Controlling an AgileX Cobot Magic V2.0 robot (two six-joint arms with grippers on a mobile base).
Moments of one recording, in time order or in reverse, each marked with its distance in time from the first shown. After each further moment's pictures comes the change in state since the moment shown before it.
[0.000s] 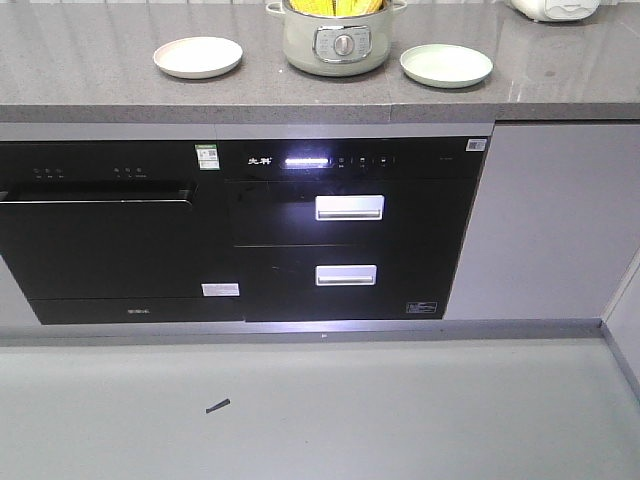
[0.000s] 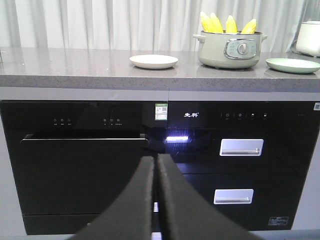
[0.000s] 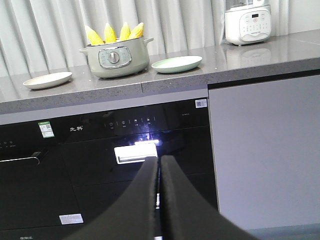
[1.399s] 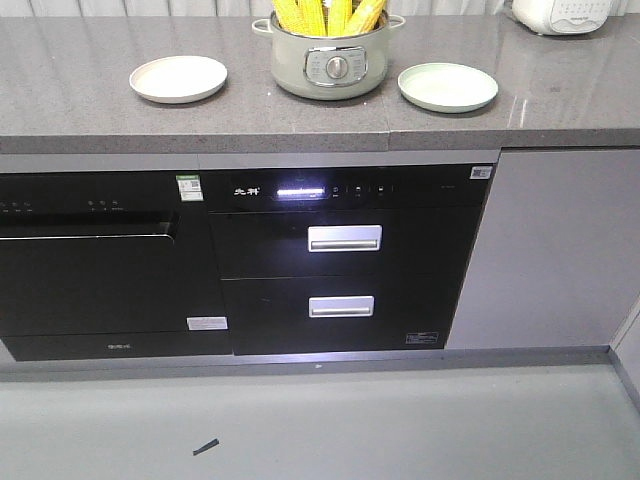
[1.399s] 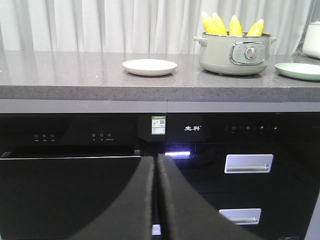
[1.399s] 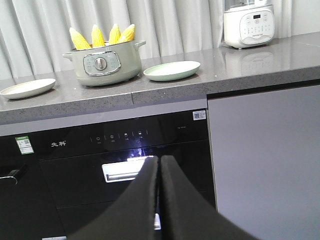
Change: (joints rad) left arm 0.000 0.000 0.000 0.000 0.000 0.000; right arm 0.000 0.000 0.000 0.000 0.000 0.000
